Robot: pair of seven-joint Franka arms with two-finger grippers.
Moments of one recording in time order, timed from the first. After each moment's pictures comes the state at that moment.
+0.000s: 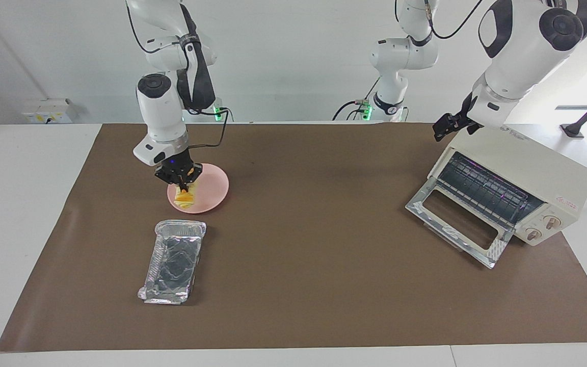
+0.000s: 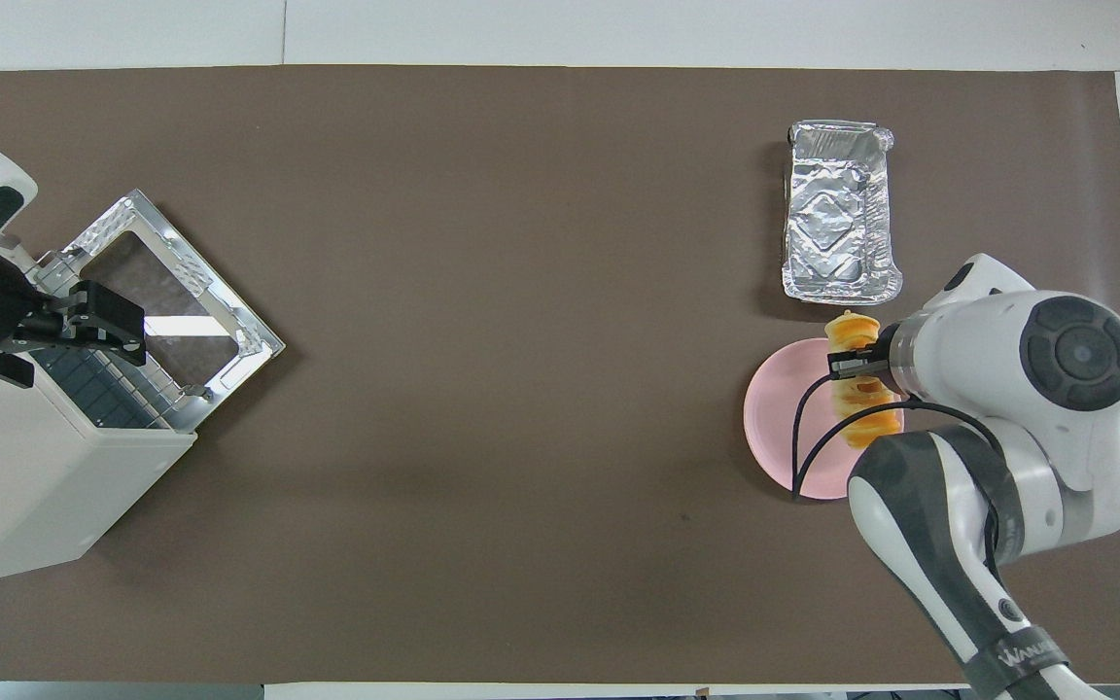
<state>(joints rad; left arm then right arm) -0.08 0.02 -0.03 -1.60 -0.01 1.38 -0.25 0.07 -0.12 0.07 -2.42 -0.10 2.45 0.09</state>
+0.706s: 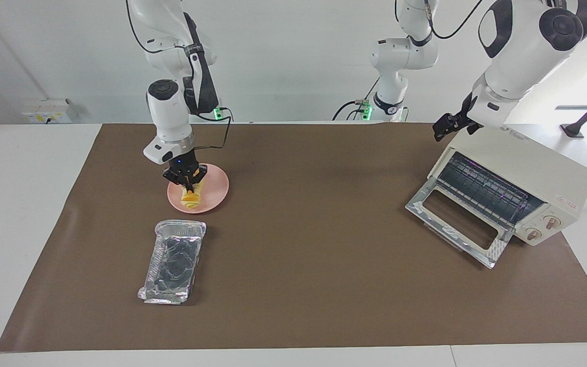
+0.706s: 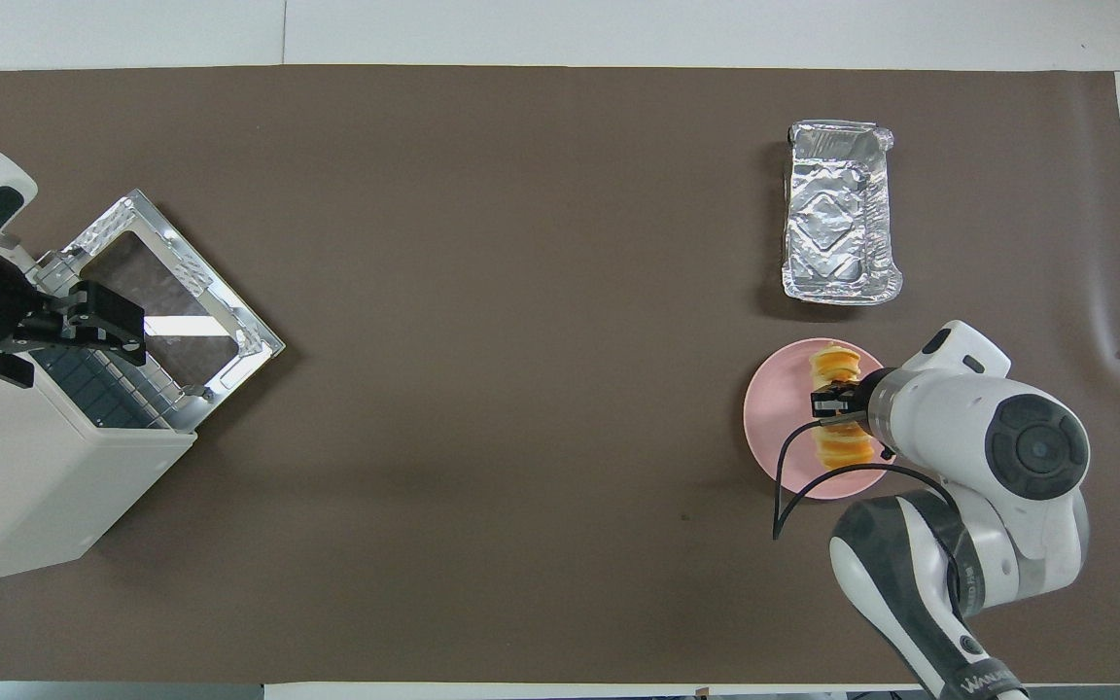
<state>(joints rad) -0.08 0.02 -0.03 -1.60 -0.01 1.38 -0.25 0.10 -0.12 0.08 -2.52 -0.10 2.58 0.21</state>
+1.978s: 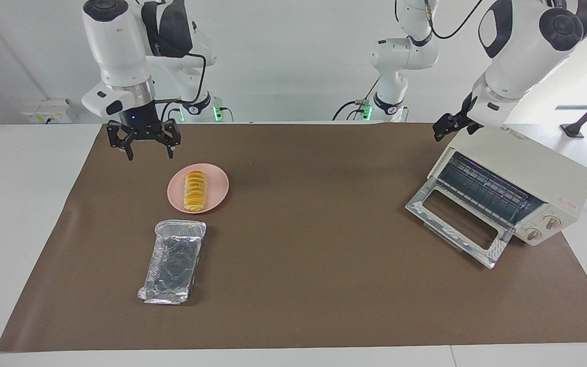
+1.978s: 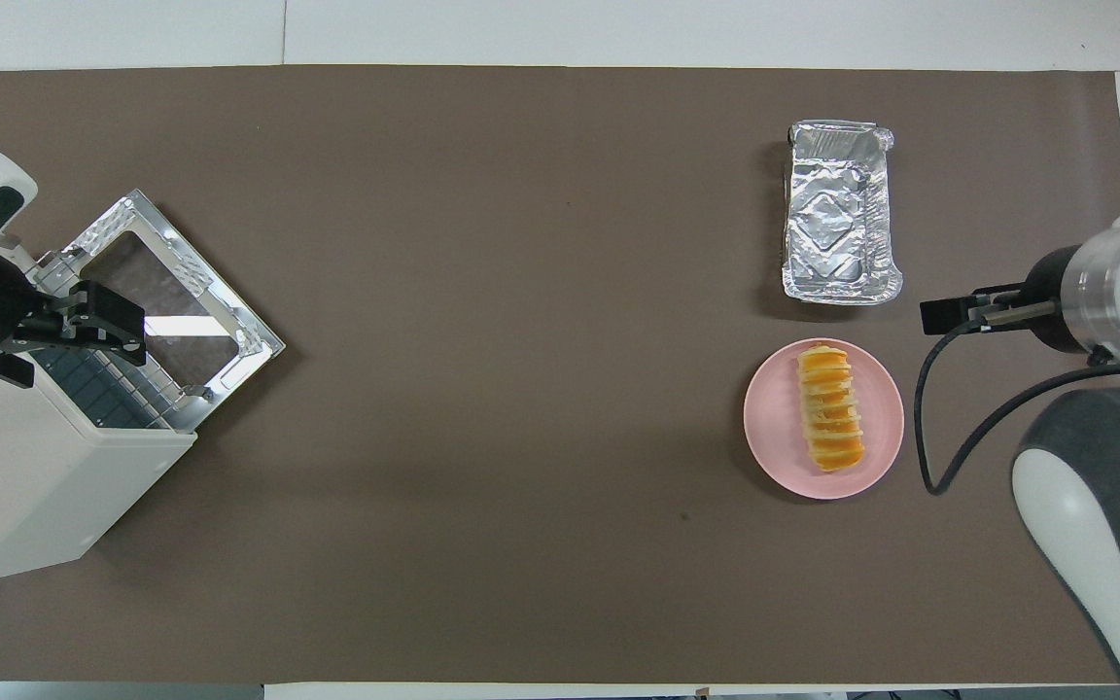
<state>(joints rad) -0.08 0.02 -0.03 -1.60 -0.01 1.38 -0.25 0.03 -0.16 0.06 -1.90 -0.10 1.87 0.00</state>
